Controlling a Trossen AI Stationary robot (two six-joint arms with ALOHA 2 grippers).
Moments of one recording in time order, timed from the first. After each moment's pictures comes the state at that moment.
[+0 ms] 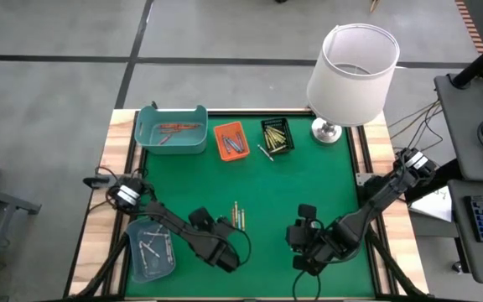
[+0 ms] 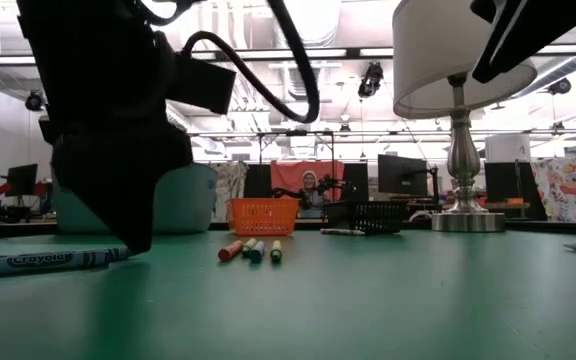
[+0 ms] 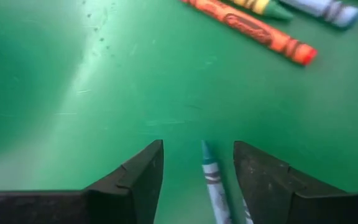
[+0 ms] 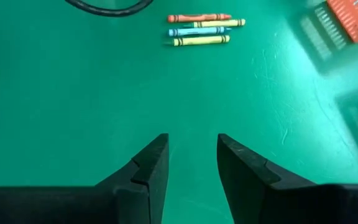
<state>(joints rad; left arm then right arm) -0.55 2.16 1.56 -1.17 -0.43 -1.18 0.69 1.65 1.23 -0.77 0.52 0.70</state>
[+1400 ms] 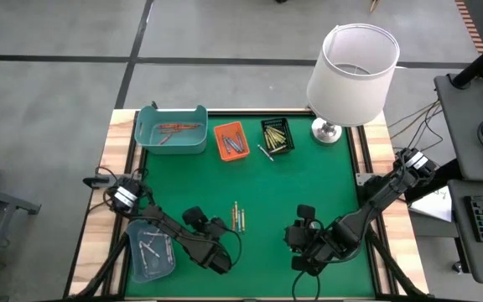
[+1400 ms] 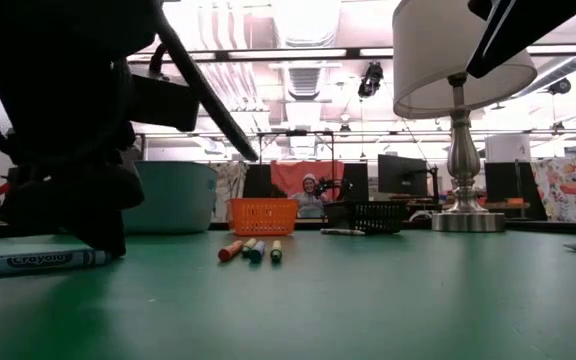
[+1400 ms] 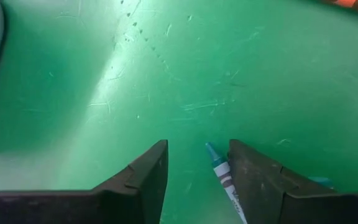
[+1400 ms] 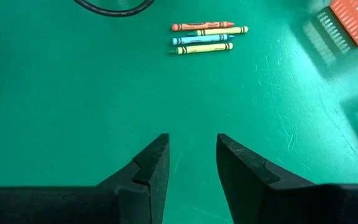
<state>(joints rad) -0.59 2.15 1.46 -1.20 -0.50 -1.22 0.69 1.65 1.23 -0.74 0.53 0.70</state>
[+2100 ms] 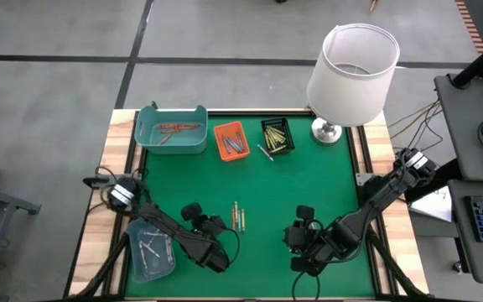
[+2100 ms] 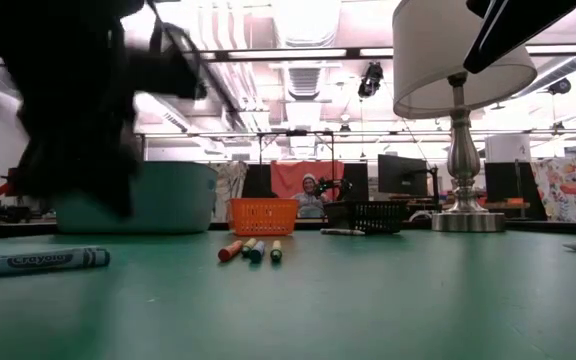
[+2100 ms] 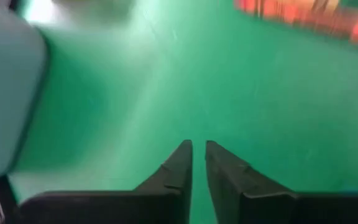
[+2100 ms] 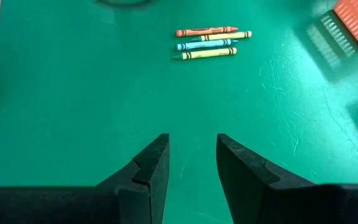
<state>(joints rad) -0.59 2.10 1.46 -1.25 -0.59 -1.18 0.69 1.65 1.23 -0.72 0.53 0.70</state>
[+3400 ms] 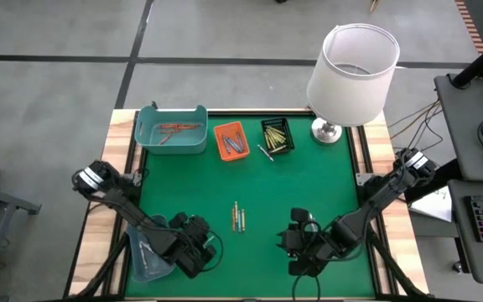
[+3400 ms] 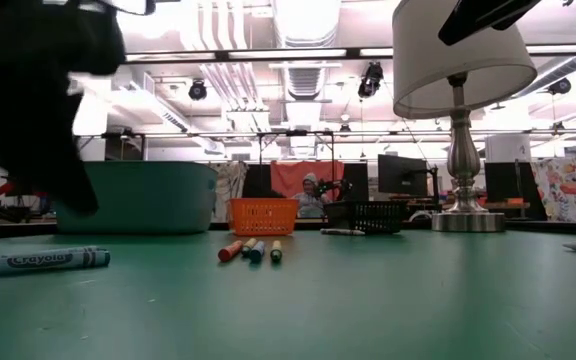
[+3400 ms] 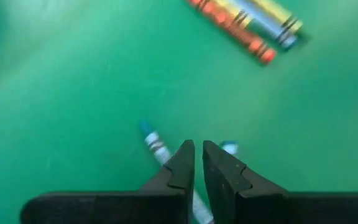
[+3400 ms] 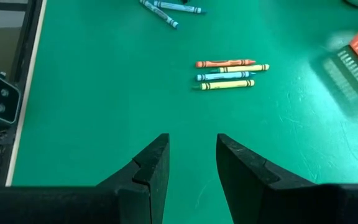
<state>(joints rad) -0.72 1.80 1.09 -0.71 -0.58 -1.49 0.69 1.65 1.23 -0.58 0.53 0.59</state>
